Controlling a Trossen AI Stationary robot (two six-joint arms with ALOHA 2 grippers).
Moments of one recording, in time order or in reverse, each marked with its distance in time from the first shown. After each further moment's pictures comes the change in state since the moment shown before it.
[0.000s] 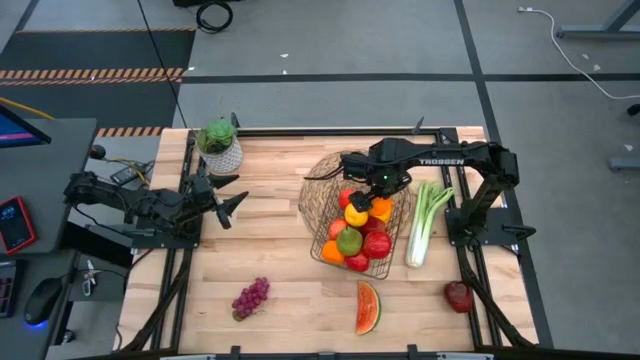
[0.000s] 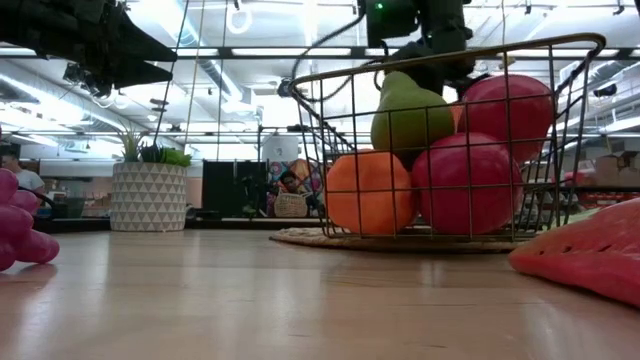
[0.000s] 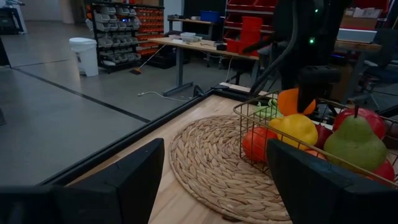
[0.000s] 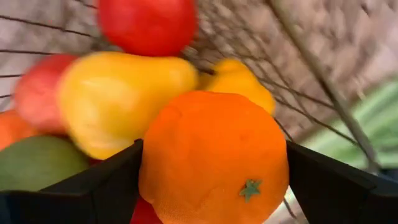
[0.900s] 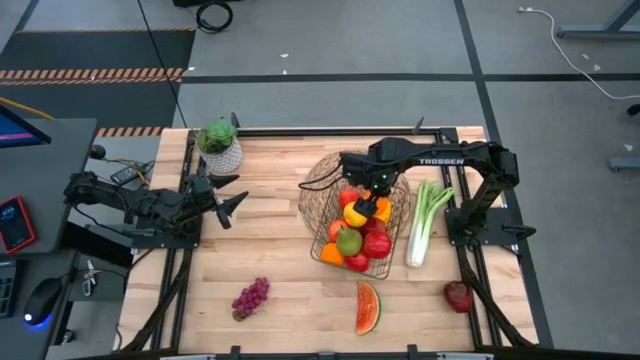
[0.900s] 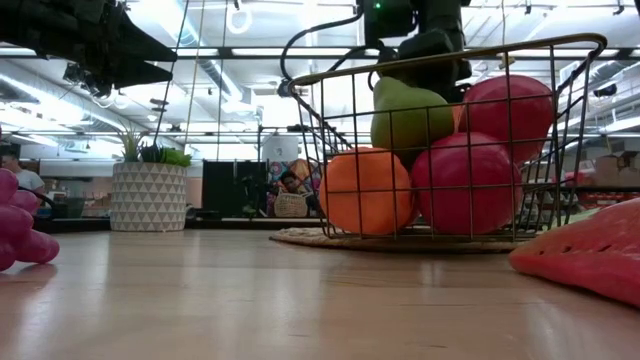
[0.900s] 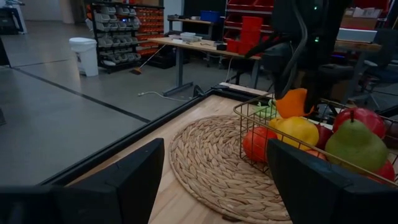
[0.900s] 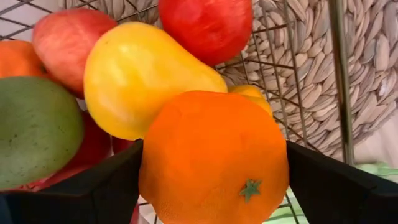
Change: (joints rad) left arm 0.000 0.000 0.000 0.000 0.000 0.000; right arm 0.000 0.001 0.000 0.044 -0.018 -0.418
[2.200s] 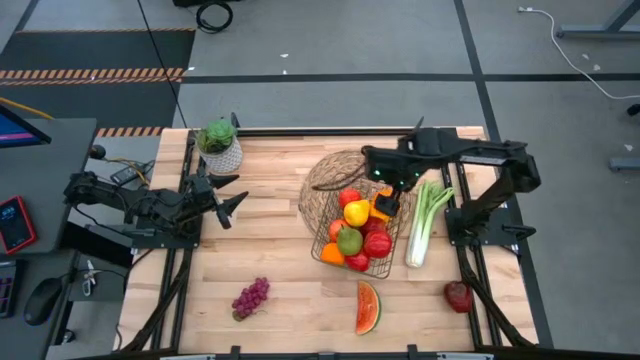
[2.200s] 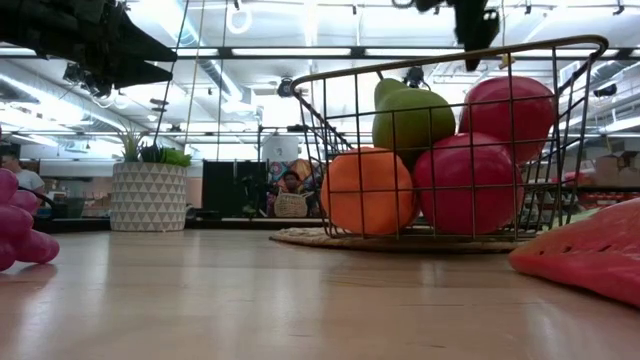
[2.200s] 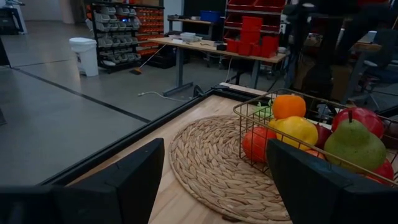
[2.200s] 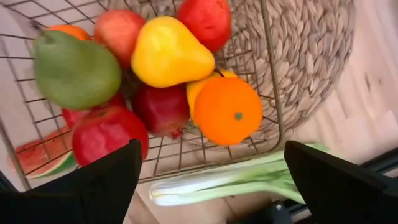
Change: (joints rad) left arm 0.000 0.000 0.000 0.000 0.000 0.000; right arm 0.125 -0.145 0.232 -0.266 0.144 0.018
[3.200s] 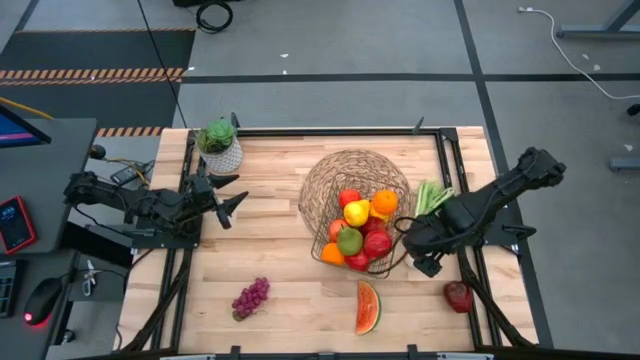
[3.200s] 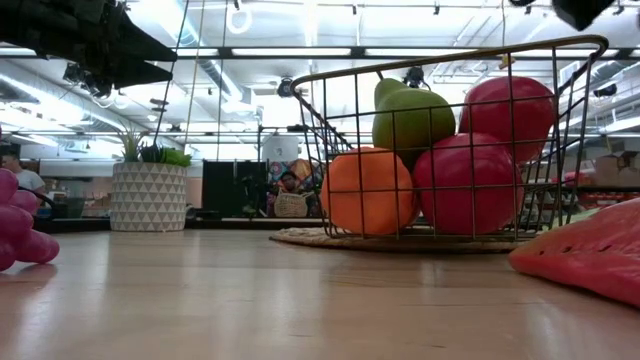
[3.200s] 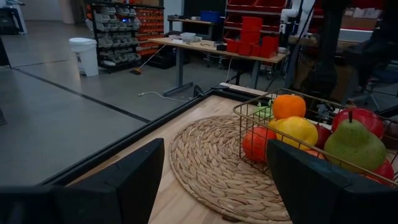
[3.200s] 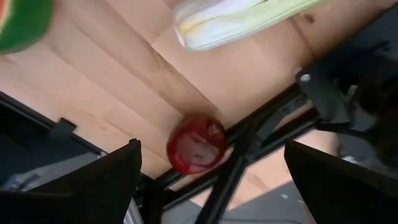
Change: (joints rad) left arm 0.000 0.000 0.000 0.000 0.000 0.000; right arm 0.528 -0.212 -0.507 0.075 -0.315 0.774
